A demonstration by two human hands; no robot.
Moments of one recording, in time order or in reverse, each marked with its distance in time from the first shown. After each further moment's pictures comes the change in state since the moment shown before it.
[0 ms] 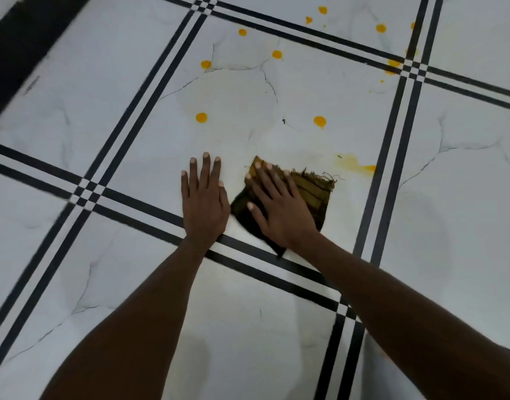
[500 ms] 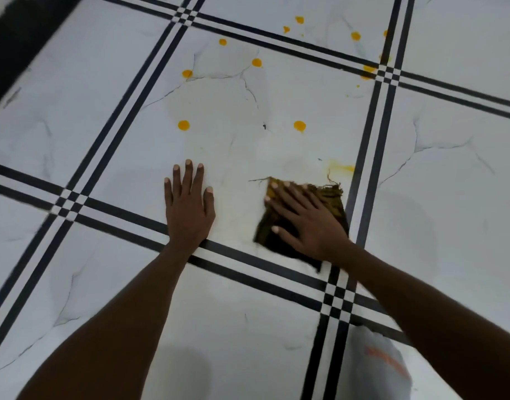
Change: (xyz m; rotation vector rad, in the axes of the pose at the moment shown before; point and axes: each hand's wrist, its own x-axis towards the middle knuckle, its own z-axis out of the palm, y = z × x) left_hand 0.002 0.002 -0.003 -0.057 -0.055 -0.019; right_hand -0.056 0.084 -0.010 -0.001 -0.030 -0.111
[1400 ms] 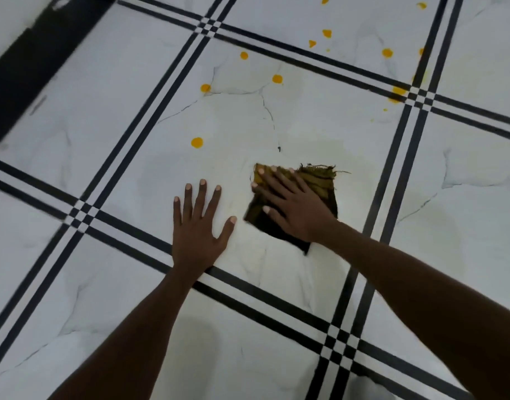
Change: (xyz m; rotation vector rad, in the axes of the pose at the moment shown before) left_hand -0.002 0.005 -0.002 0.139 -0.021 0.052; right_hand 0.110 0.031 -0.006 -0.035 0.012 -0.173
